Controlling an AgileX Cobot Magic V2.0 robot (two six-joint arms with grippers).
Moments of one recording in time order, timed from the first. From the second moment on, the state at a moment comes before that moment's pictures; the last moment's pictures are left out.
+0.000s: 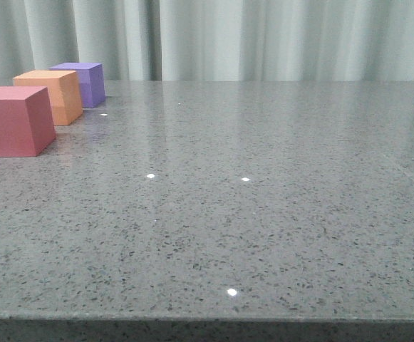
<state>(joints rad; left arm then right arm) -0.19 0.34 -0.54 -0.26 0.44 0.15 -0.04 0.42 -0.39 -0.15 0.28 0.14</state>
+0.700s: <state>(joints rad) -0.19 0.25 -0.24 -0.18 0.09 0.15 -0.04 0.42 -0.39 -0.15 0.28 0.14</state>
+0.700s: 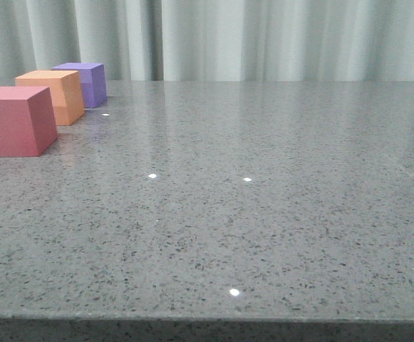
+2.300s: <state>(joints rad) -0.09 0.00 0.00 0.05 0.02 -0.06 -0.04 0.42 -0.39 -0.15 0.28 0.14</state>
